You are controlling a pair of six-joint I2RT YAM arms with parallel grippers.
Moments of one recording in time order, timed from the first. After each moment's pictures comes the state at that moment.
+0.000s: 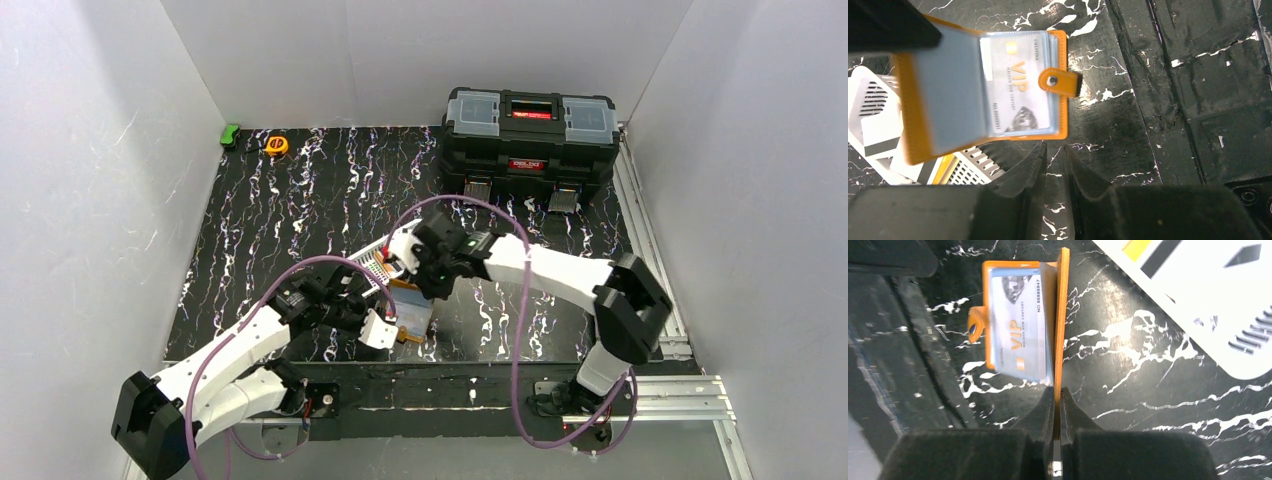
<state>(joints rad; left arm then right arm) -0.67 0.92 0.61 -0.73 0.55 1.23 0.94 1.59 1.18 -0.57 -0.29 -0.24</state>
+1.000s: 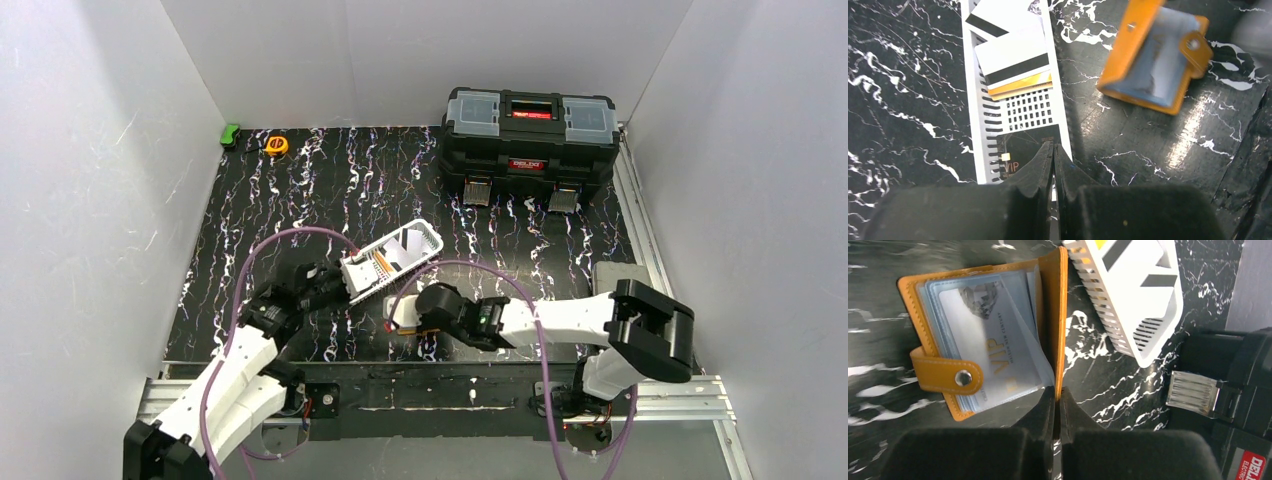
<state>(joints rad) -0.41 0.73 0.47 -0.38 0.45 0.69 1.25 1.52 0.78 -0.03 0.39 -0.64</state>
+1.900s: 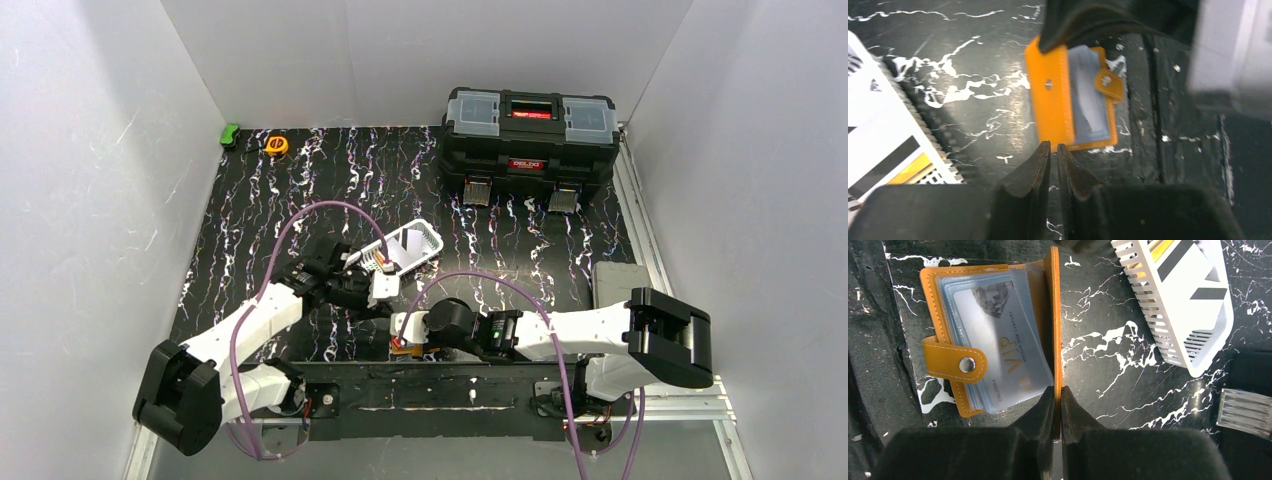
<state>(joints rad) -0.50 1.11 0.62 -0.49 0.81 0.84 1.34 1.40 0.65 0.02 0.27 -0.50</state>
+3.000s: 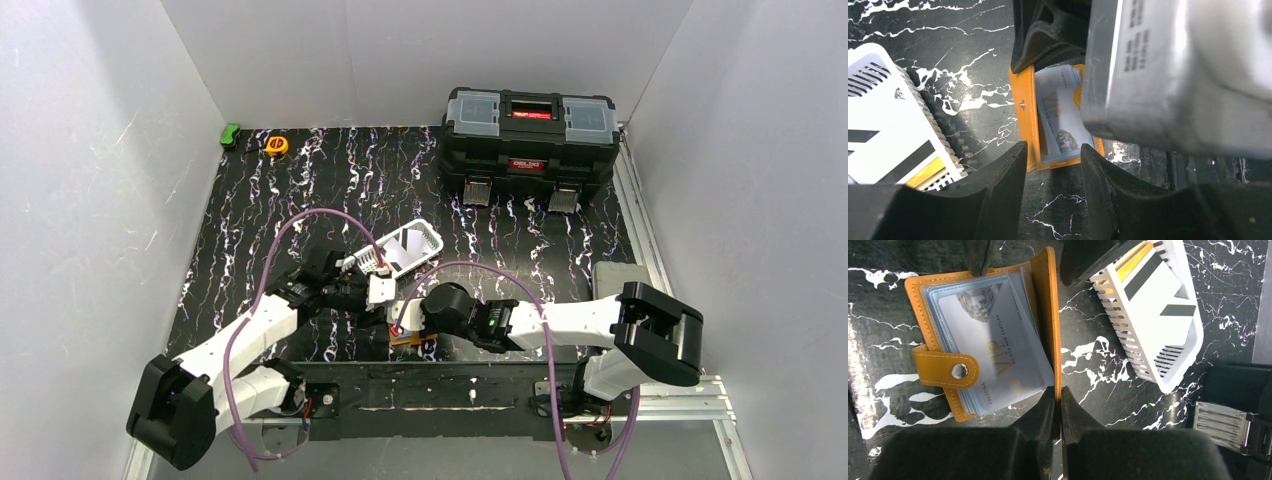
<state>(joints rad) -0.50 1.01 0.55 -0.40 0.83 0.83 1.25 1.45 0.68 0.10 0.22 -0.62</state>
